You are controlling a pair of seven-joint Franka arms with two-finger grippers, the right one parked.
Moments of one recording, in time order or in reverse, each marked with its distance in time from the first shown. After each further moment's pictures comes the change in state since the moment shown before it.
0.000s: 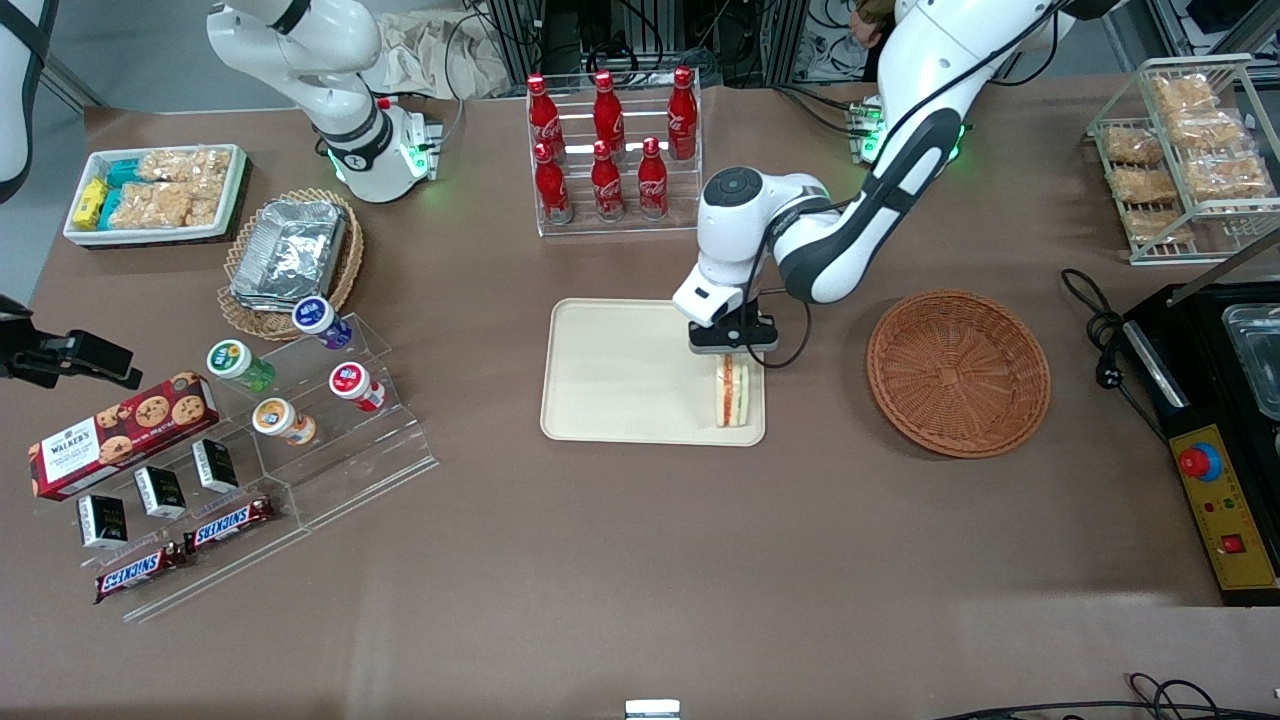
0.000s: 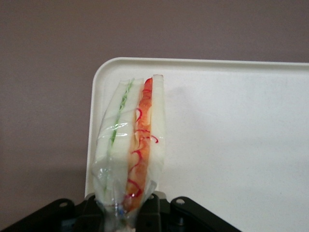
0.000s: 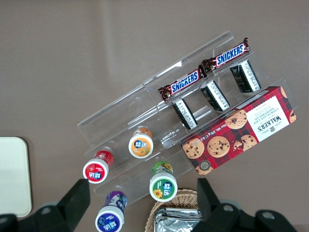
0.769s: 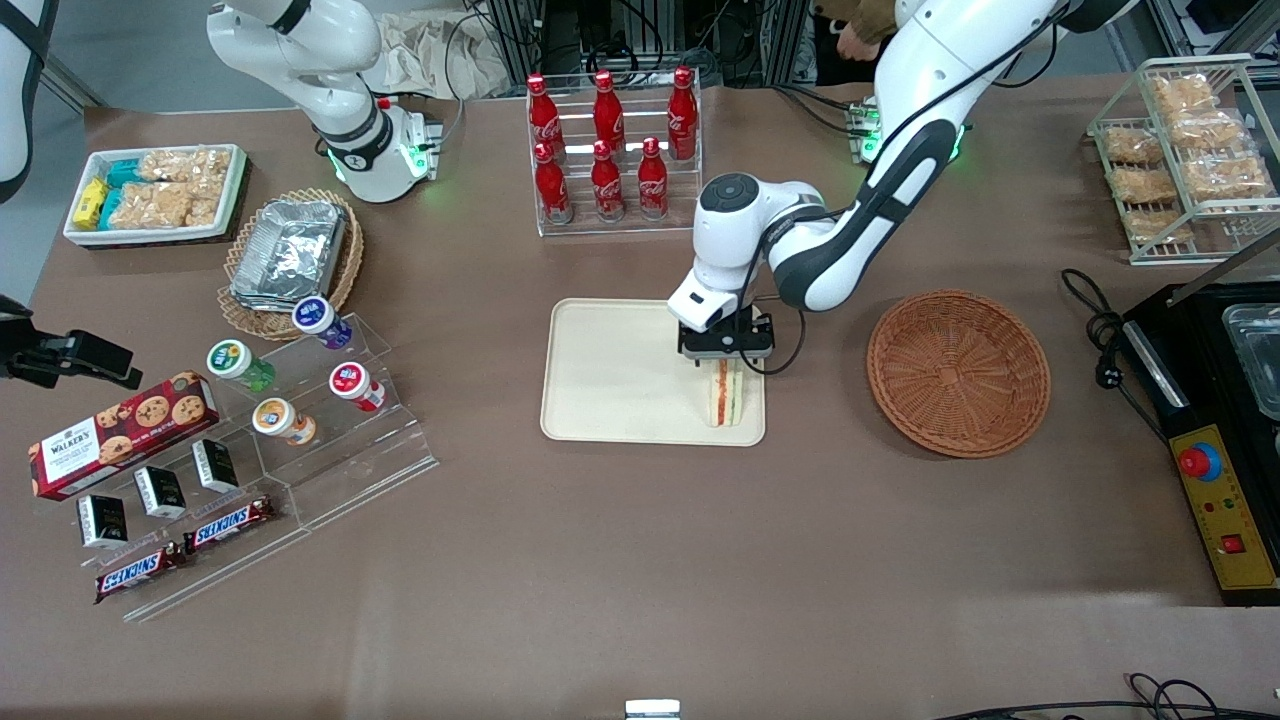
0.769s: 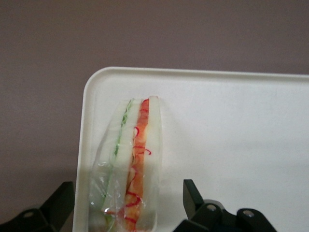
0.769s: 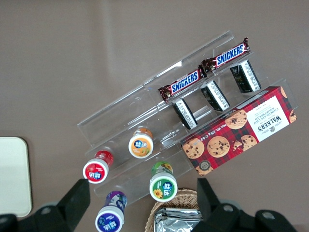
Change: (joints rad) arm 0.002 0.004 0.001 0.039 -0.021 -0.002 -0.013
